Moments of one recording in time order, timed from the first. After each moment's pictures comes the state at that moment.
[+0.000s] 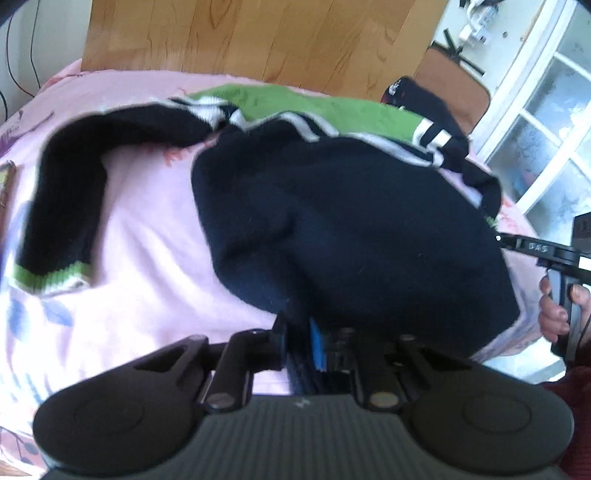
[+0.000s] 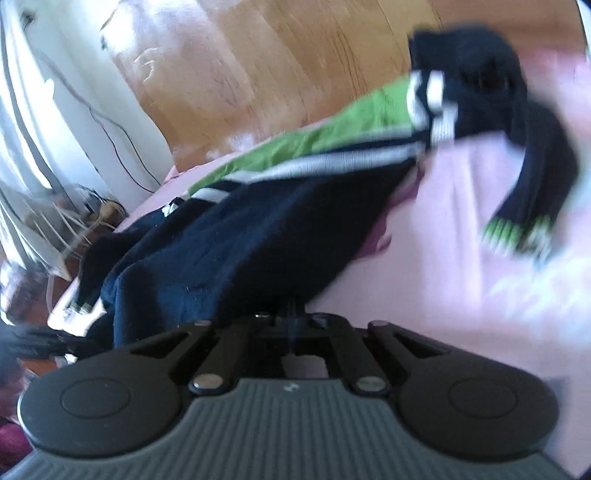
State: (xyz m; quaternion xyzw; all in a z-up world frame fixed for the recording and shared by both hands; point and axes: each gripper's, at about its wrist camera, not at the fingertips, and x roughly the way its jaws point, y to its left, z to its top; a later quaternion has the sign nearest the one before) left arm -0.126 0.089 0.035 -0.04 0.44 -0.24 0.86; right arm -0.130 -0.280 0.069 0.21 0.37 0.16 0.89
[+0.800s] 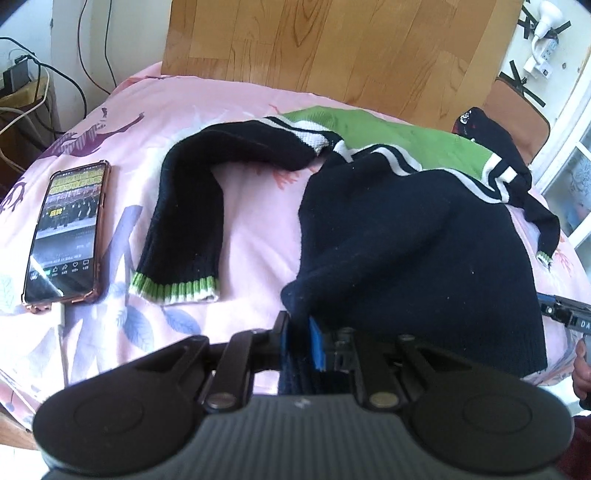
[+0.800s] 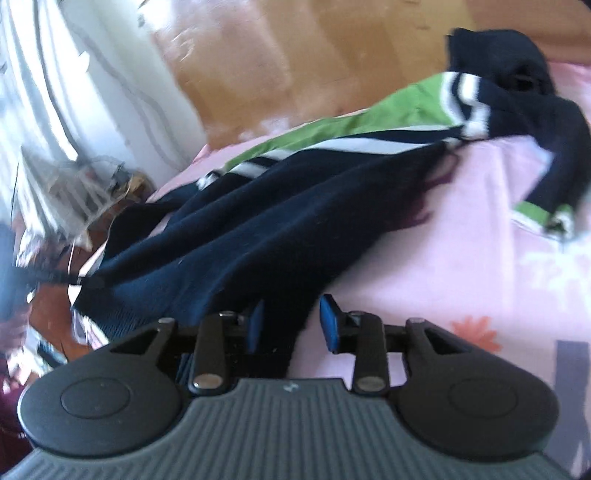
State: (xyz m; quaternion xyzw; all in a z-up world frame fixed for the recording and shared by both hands) left arm -0.108 0.144 0.042 -0.05 0.45 -0.14 0.88; right arm -0.152 -0.256 0.058 0.19 0.38 0.21 0.88
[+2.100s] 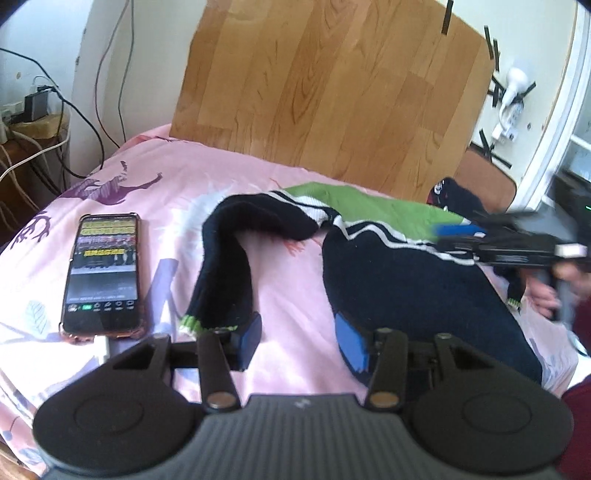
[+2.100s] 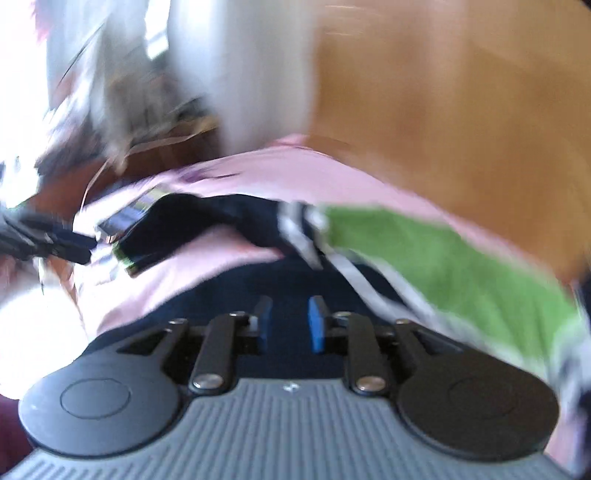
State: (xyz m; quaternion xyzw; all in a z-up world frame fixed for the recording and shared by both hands) left arm -0.137 0.201 0.057 -0.10 0.32 -0.17 0.92; right arm -0.017 -0.105 0.134 -0.10 0.33 0.36 0.87
